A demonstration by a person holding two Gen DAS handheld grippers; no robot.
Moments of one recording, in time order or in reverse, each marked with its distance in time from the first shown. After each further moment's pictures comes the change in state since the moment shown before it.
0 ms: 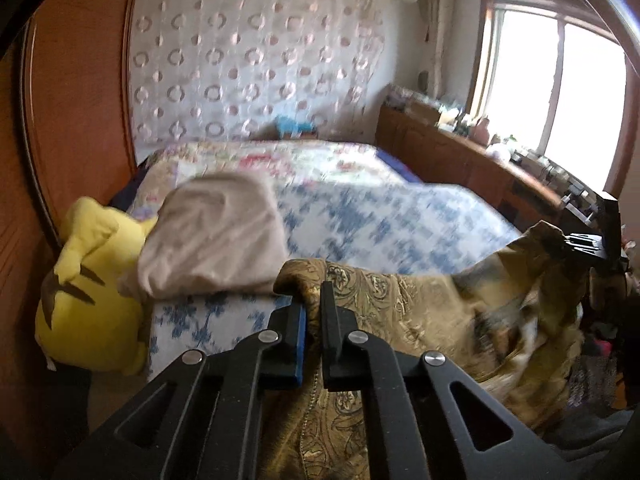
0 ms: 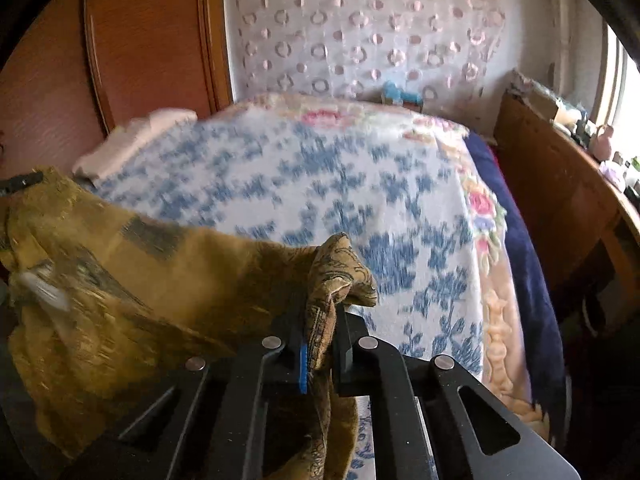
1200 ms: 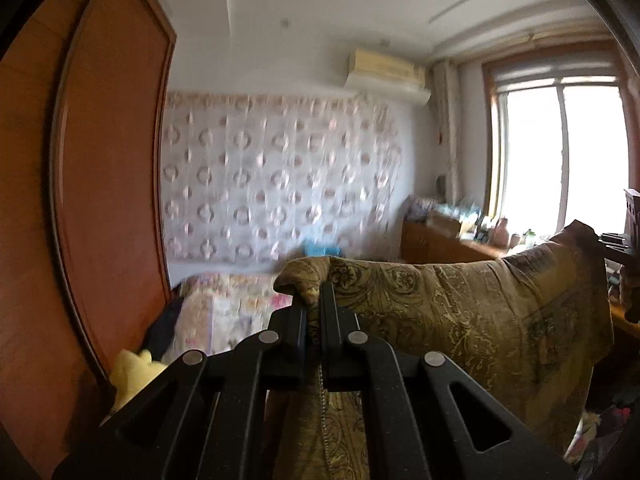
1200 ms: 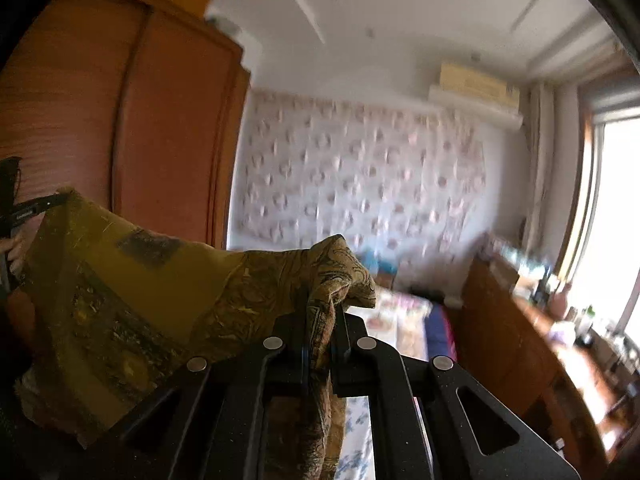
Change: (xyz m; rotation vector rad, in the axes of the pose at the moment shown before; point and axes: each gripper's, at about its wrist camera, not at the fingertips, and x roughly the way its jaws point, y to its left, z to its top) left arm -0.045 0.035 0.171 0.033 -0.349 0.130; right arm -0.189 0.055 0.192 -0.153 -0.371 -0.108
